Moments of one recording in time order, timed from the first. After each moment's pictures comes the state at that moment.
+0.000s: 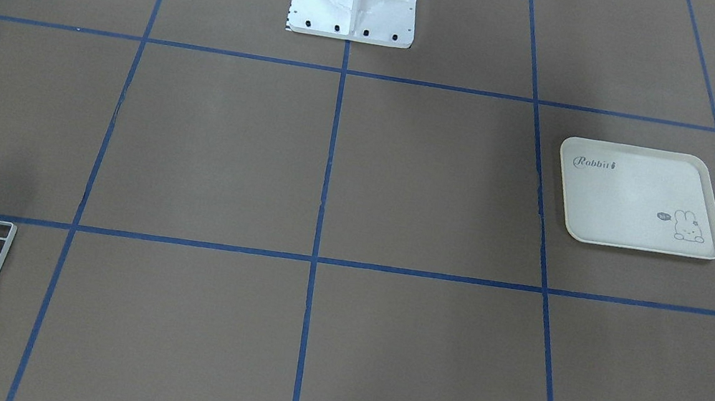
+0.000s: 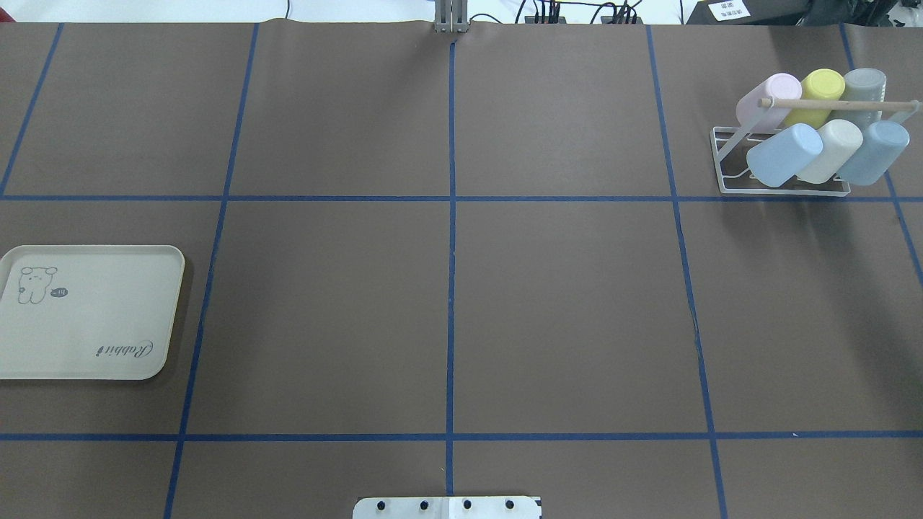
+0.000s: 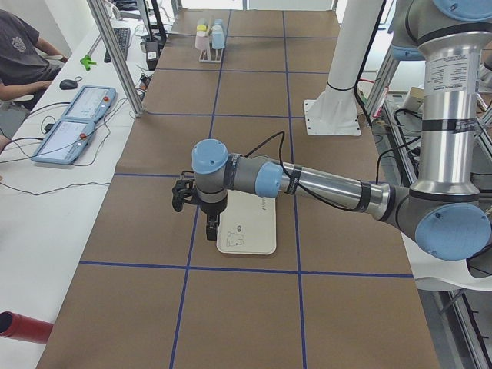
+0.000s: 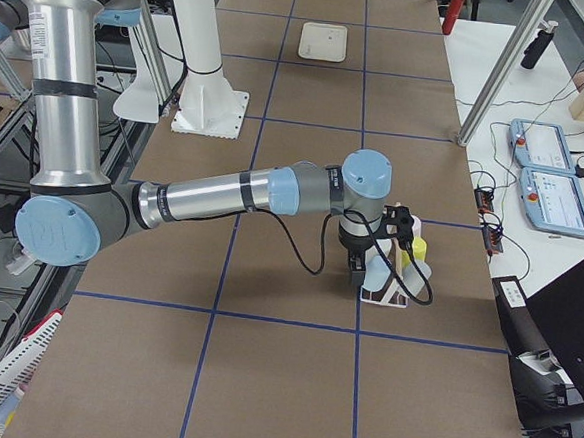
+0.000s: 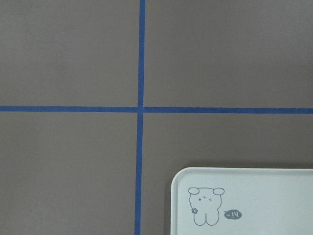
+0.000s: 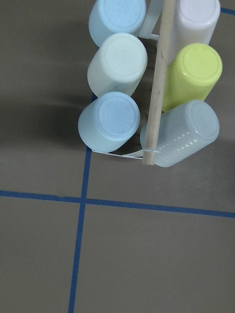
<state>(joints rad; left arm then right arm) -1.49 -1.52 -1.83 -1.54 -2.36 -0.21 1.55 -1.51 1.79 -1.73 2.34 0.04</state>
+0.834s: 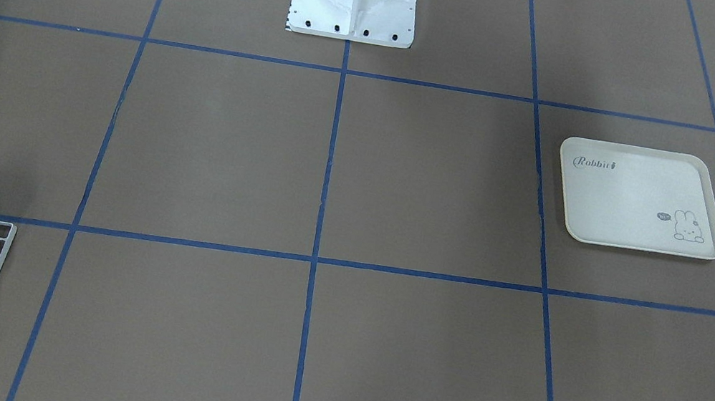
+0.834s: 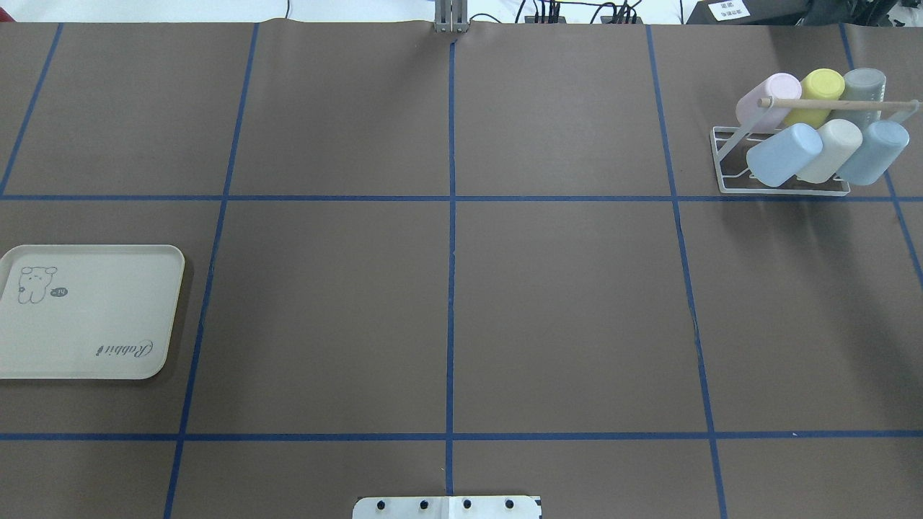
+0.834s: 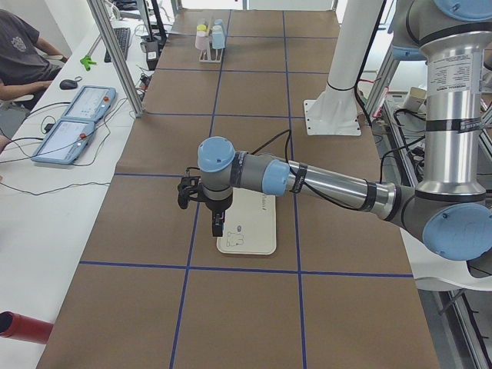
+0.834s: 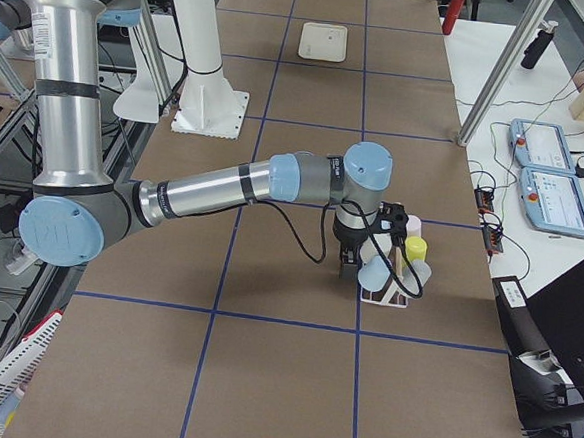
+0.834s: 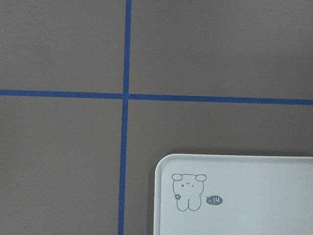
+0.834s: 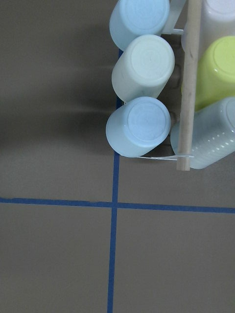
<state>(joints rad) -1.50 -1.49 -1.88 -1.53 -2.38 -0.21 1.53 -1.51 1.82 -1.80 2.32 0.05</state>
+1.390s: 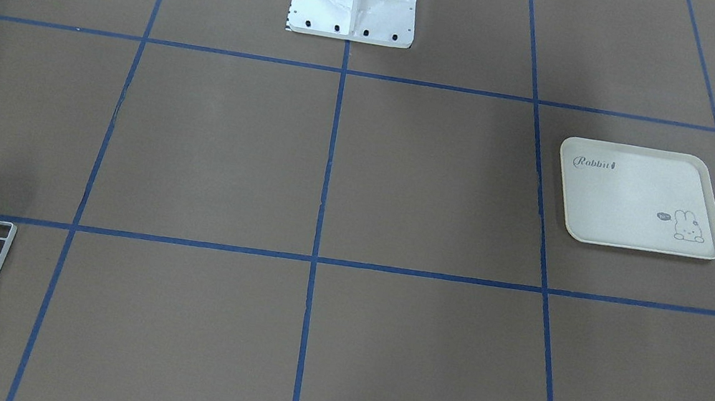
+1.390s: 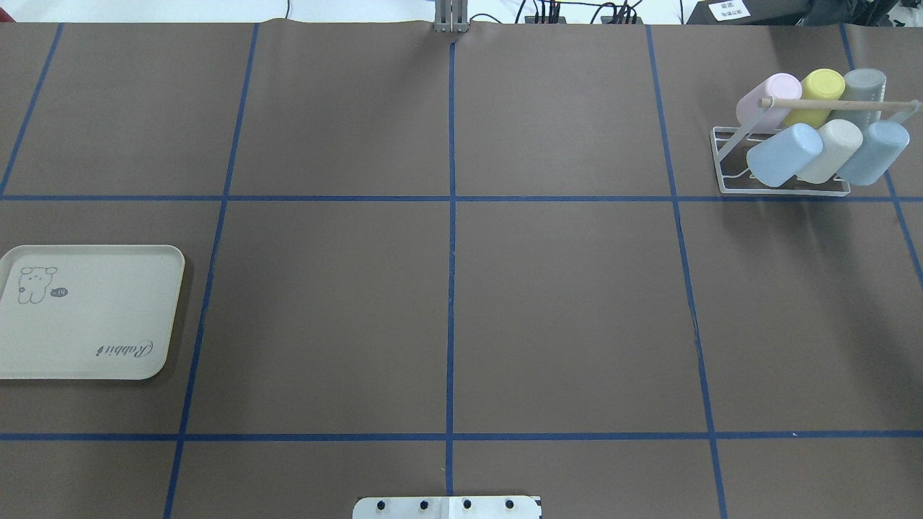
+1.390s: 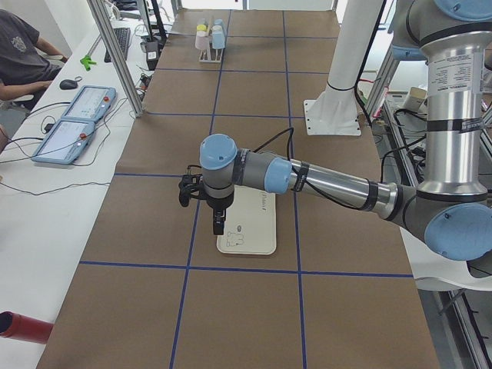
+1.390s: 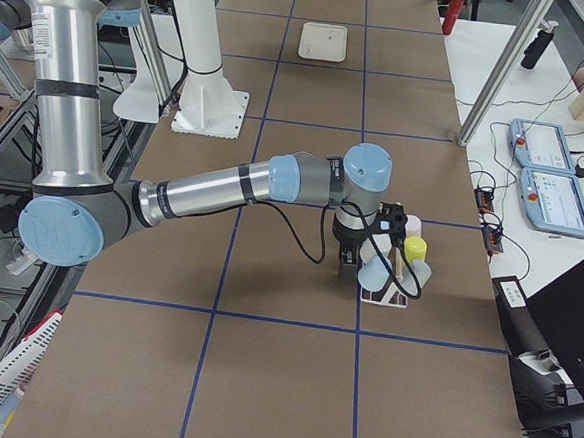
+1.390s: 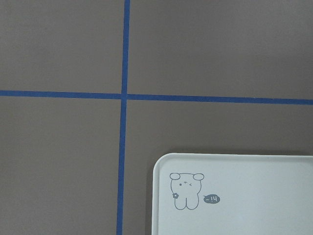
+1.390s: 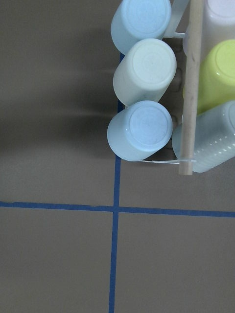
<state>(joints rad) -1.50 -1.49 -1.89 -1.53 -2.37 -0.21 1.53 -1.51 1.82 -1.80 2.34 0.05</state>
